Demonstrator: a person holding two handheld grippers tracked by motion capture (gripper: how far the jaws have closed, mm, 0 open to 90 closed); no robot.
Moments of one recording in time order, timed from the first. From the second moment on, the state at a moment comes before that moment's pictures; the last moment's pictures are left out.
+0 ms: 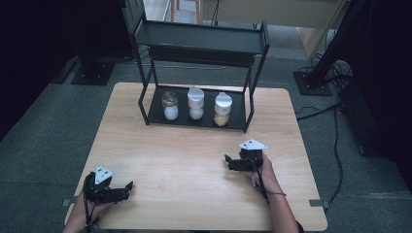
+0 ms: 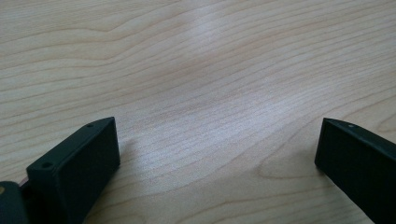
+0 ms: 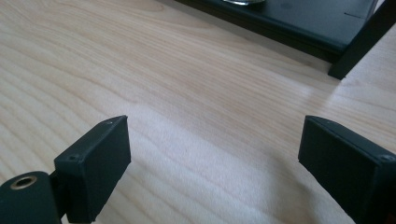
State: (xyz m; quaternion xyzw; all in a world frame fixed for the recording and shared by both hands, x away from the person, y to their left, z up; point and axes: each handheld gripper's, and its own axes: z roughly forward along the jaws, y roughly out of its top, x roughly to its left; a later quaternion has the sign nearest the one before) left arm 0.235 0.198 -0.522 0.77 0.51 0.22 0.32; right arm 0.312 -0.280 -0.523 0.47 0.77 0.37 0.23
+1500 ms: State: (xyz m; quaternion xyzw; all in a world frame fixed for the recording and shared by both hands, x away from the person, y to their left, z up) left arm 0.235 0.197 -0.522 0.77 0.51 0.22 0.32; right arm 0.274 -0.320 -0.526 0.48 0.78 0.34 0.20
